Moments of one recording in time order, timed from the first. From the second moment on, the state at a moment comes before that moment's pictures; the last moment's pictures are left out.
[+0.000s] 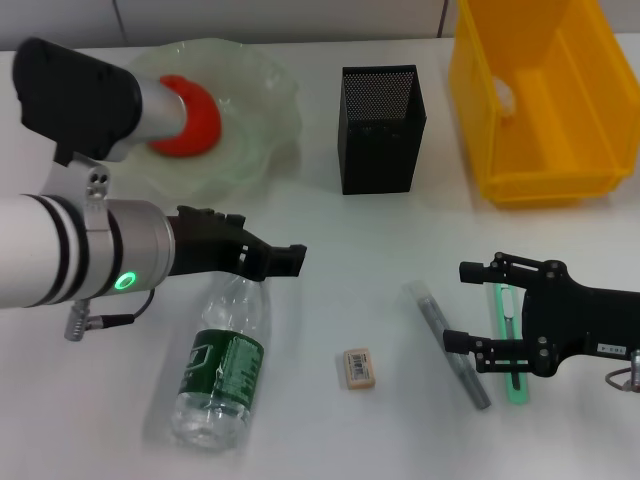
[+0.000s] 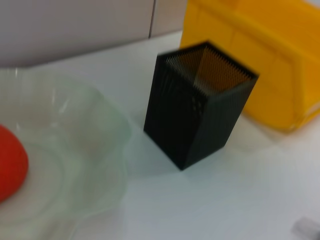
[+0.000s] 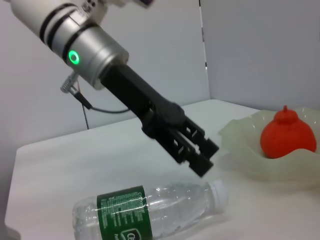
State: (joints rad) left arm -0.12 -2.08 1.82 1.72 2.52 1.05 -2.87; right arm 0.29 2.08 -0.92 -0.67 -1.82 -1.60 1.10
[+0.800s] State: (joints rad) left arm -0.30 -2.08 1.78 1.41 2.52 1.06 -2.88; right arm 0.29 2.08 -0.92 -0.66 -1.82 -1.57 1.11
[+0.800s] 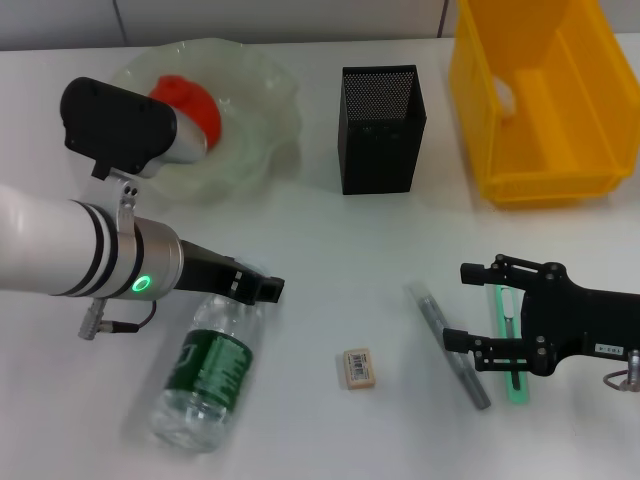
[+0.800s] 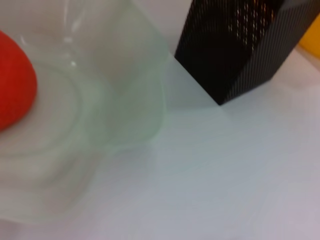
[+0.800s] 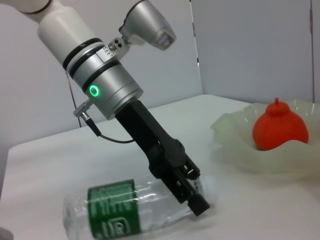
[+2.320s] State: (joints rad) left arm -0.09 -2.07 1.18 1.25 1.61 1.34 -1.50; right arm 0.30 2.08 -0.92 -0.66 -1.81 -1.57 1.18
